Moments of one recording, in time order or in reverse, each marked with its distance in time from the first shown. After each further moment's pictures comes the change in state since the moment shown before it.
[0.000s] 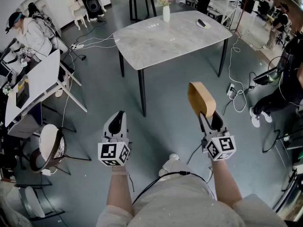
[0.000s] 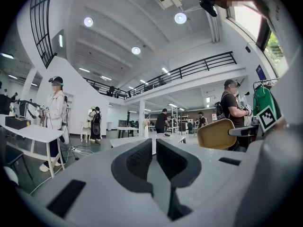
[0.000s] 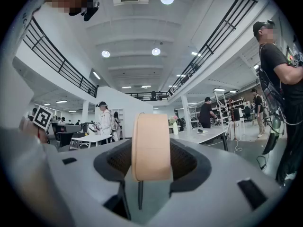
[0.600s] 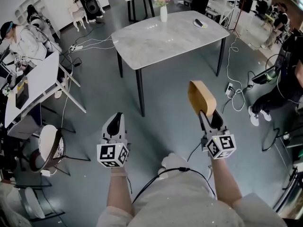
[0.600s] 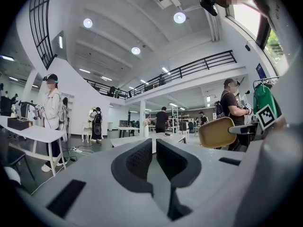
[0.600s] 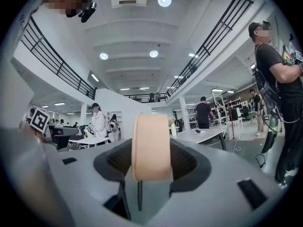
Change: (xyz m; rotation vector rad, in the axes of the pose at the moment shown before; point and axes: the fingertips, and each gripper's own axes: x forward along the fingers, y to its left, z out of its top) left arm -0.009 -0.006 -0.001 0.012 0.002 0.008; right arm -0.011 -0.011 0.004 0.022 -0.027 -0.019
